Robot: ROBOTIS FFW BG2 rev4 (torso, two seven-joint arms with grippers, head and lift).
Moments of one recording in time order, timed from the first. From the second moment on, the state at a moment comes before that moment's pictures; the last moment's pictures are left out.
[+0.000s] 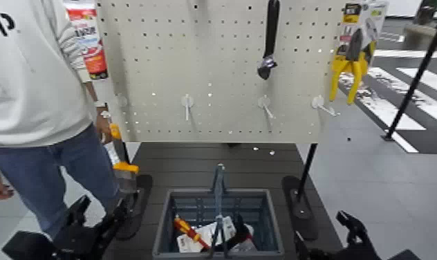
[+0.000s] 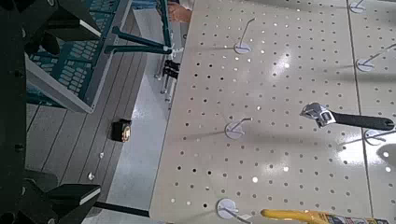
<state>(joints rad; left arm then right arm) 0.23 0.00 0.19 -1.67 0.15 -0.25 -0.35 0.44 -0.18 0.00 -1.93 -0.03 -0.18 0.26</state>
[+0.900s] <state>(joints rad) 0.02 0.05 0.31 -1.57 0.23 -0.03 -0.61 0.43 -0.18 0.02 -1.92 -0.03 -0.17 0.27</state>
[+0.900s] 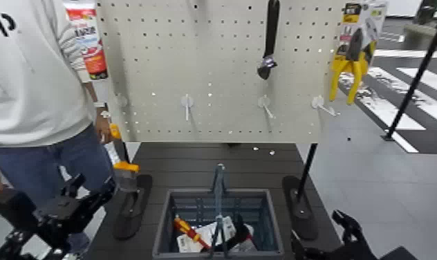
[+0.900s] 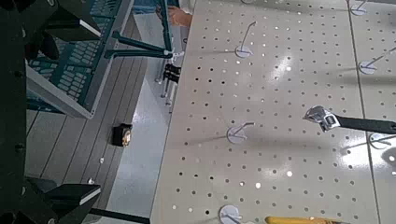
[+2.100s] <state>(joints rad) -0.21 0.18 0.29 -1.37 0.16 0.10 -0.87 0.40 -0.18 0.04 -1.90 -0.04 -0.17 0.28</state>
